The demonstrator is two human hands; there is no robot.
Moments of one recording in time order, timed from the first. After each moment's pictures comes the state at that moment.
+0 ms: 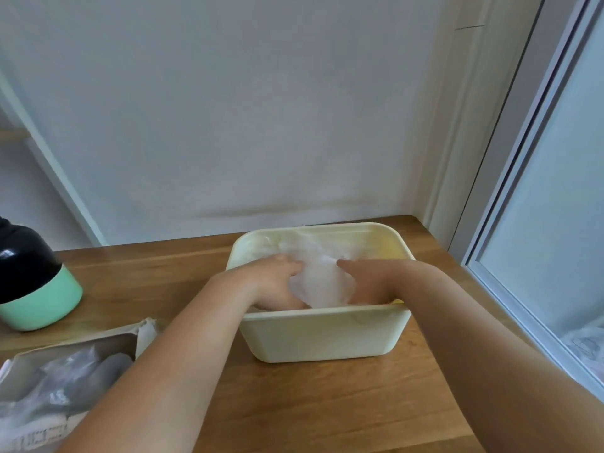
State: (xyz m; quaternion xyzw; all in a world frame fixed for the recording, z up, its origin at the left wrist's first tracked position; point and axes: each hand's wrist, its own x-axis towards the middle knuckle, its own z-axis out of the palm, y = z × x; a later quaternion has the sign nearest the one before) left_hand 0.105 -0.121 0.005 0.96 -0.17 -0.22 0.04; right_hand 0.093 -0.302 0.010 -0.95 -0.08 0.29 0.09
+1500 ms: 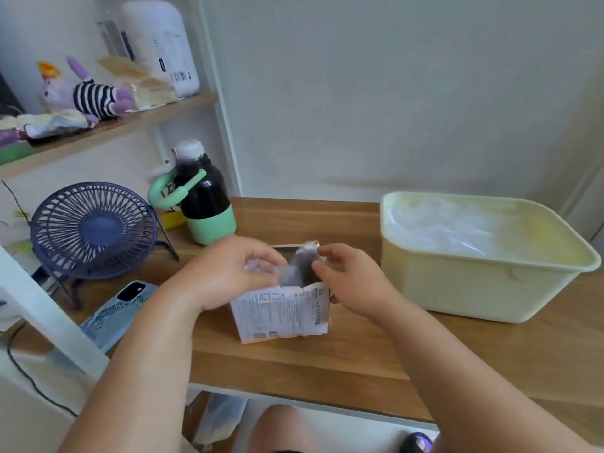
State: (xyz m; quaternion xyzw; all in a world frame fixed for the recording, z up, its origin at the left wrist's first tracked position) left_hand -0.060 0.094 0.015 0.94 -0.03 0.00 0.33; right_hand -0.006 -0.091 -0.031 -0.87 -0.15 0.07 0.46
